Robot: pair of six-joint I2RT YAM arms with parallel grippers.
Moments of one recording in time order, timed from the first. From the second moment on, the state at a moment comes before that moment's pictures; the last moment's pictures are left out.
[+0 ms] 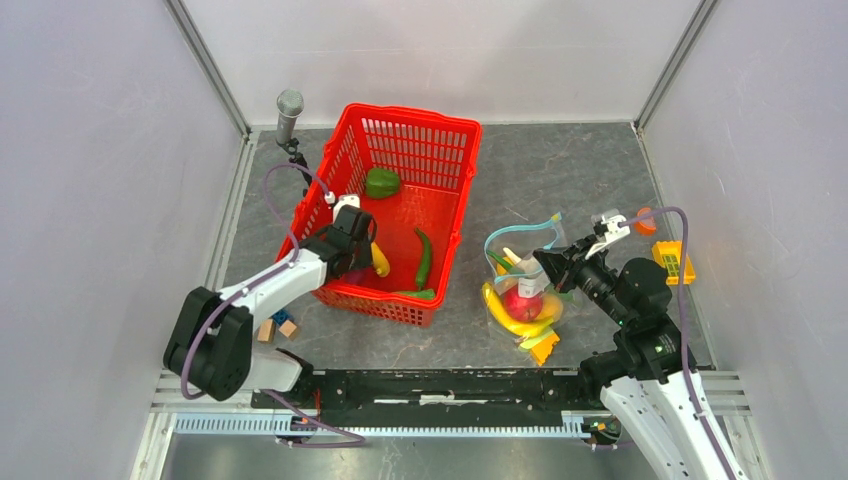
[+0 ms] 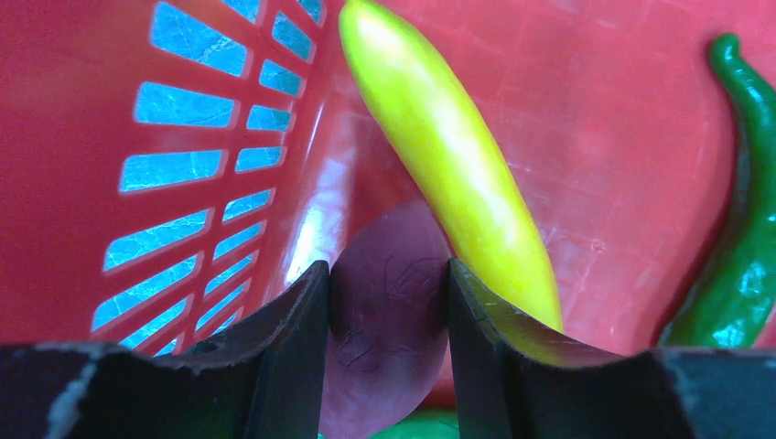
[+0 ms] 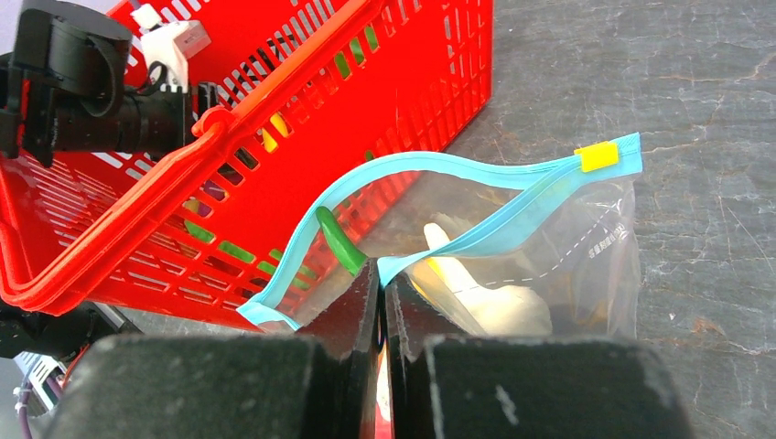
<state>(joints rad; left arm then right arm) -0.48 1.38 0.77 -0.36 -0.35 -0.48 0.32 0.41 0.58 -0.32 -0.29 0.30</state>
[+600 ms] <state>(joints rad) -0.48 1.08 0.77 -0.35 -0.20 -0.50 0.32 0.40 0.57 -0.31 -0.30 0.30</state>
